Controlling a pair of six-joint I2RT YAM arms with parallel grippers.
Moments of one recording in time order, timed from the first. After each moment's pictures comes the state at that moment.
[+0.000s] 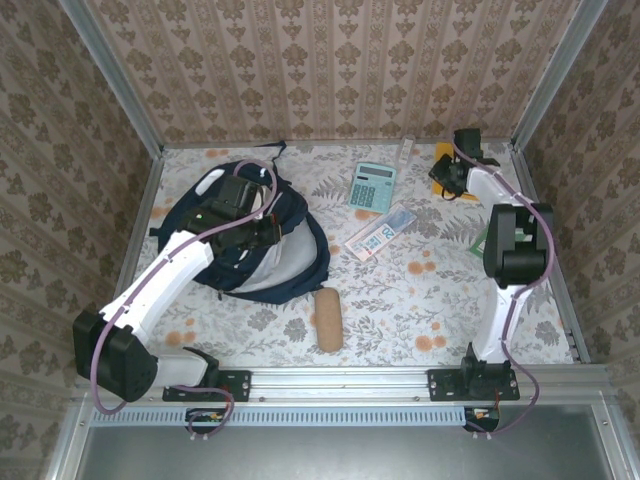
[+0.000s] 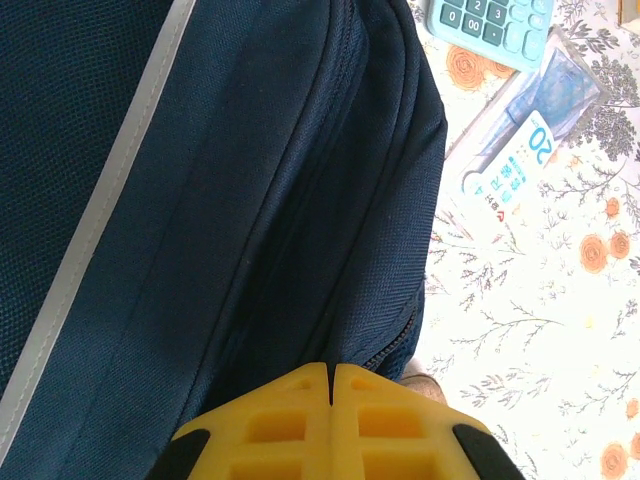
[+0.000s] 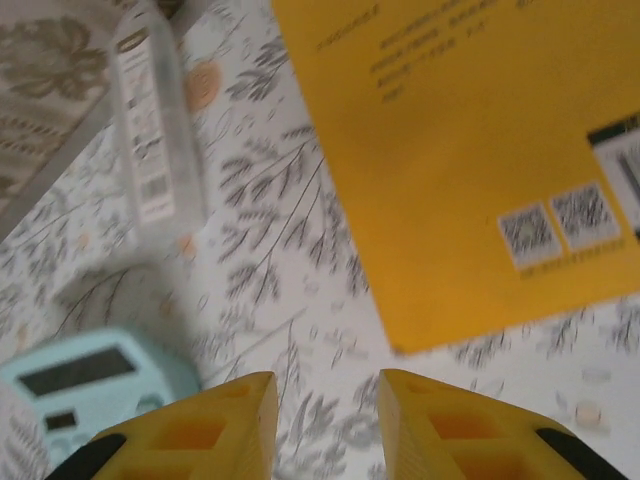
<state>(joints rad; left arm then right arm) -0.50 1.30 1.15 -0.79 0.16 -0.48 -0.07 2.07 1.62 -0.45 -0.06 0.67</state>
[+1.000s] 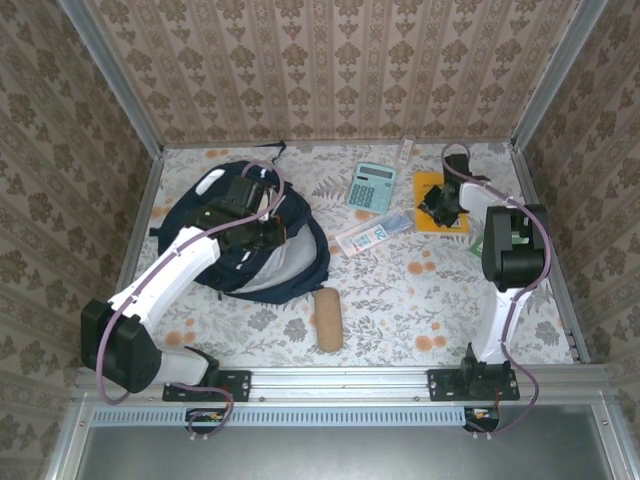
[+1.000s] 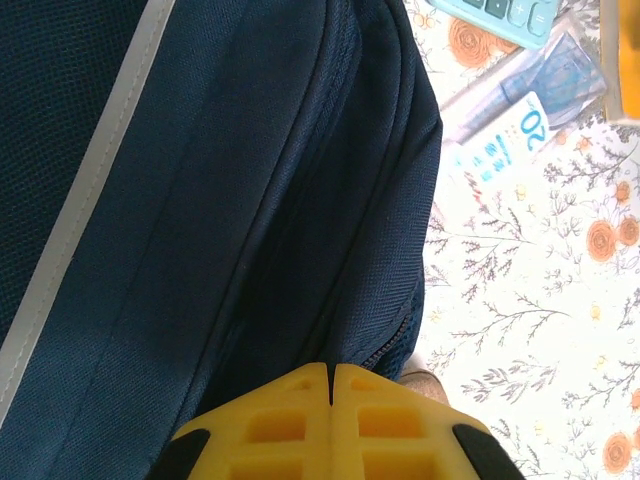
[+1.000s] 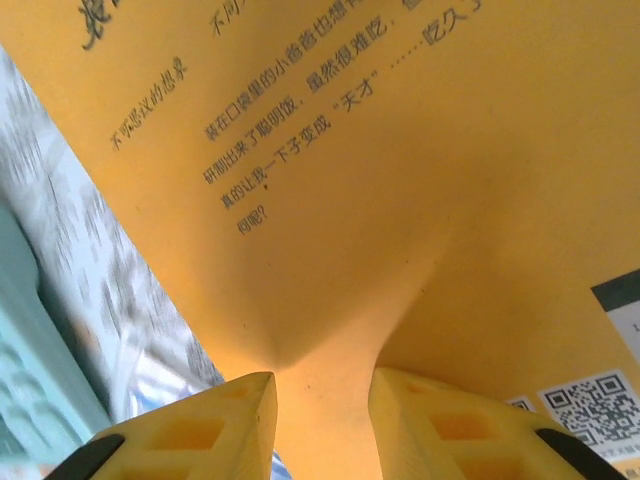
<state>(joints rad) -0.51 1.35 1.15 -0.78 0.18 -0.48 -0.01 1.99 1.35 -0.54 -0.16 0.76</state>
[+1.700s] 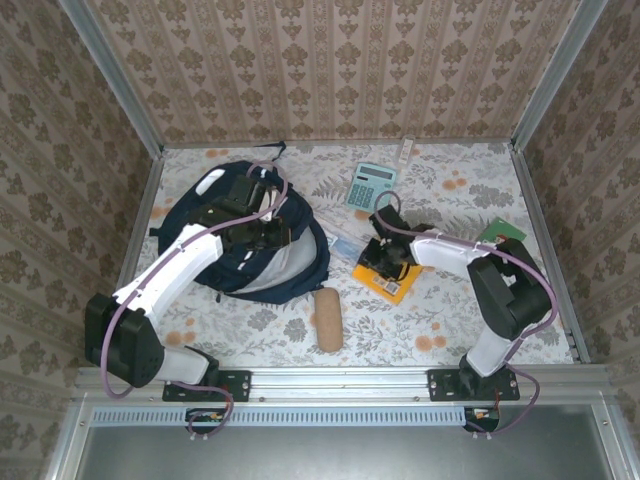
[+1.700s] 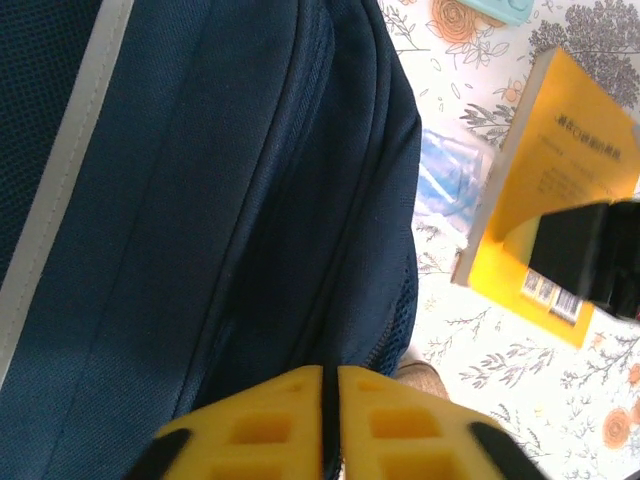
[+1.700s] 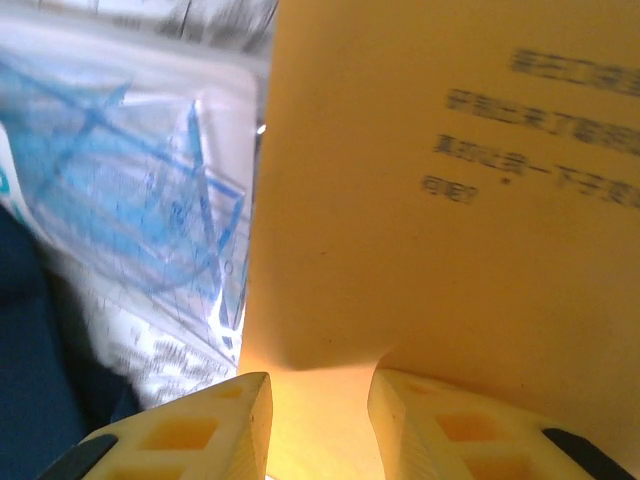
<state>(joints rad) -0.51 1.38 1.15 -0.76 0.22 -0.43 0.52 1.70 0.96 -0.42 -0.16 1.02</state>
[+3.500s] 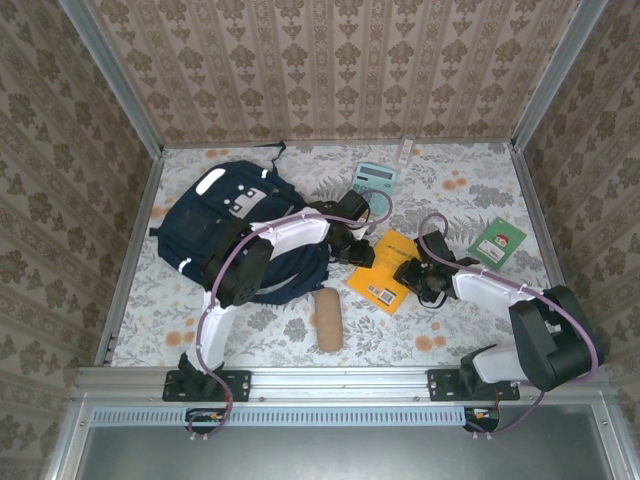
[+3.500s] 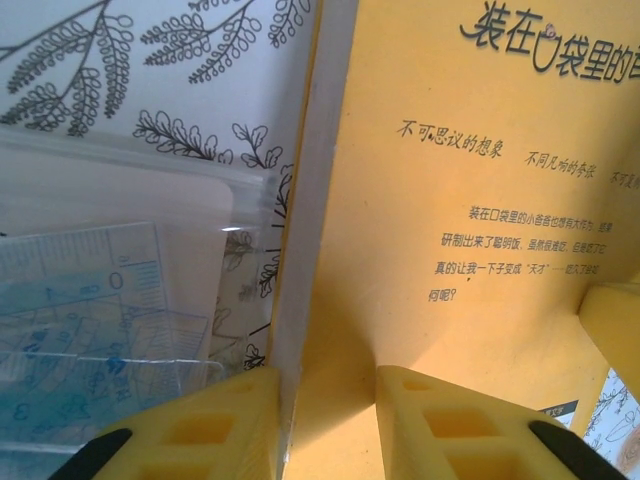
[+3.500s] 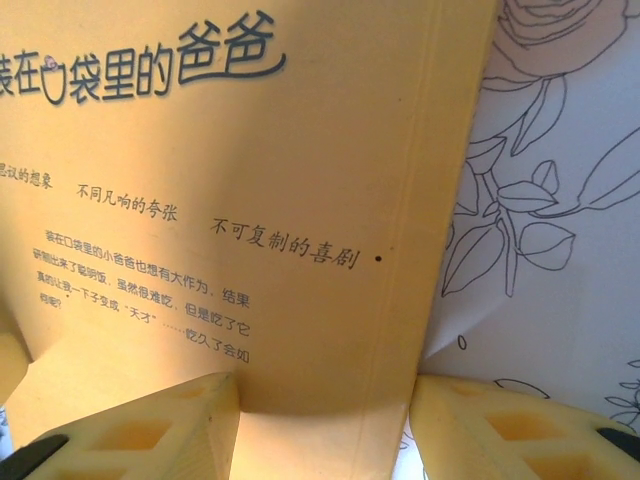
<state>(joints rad) -0.84 2.16 1.60 -0.66 0.41 -0.41 0.33 1.36 0.56 -0.30 -0.12 0.97</state>
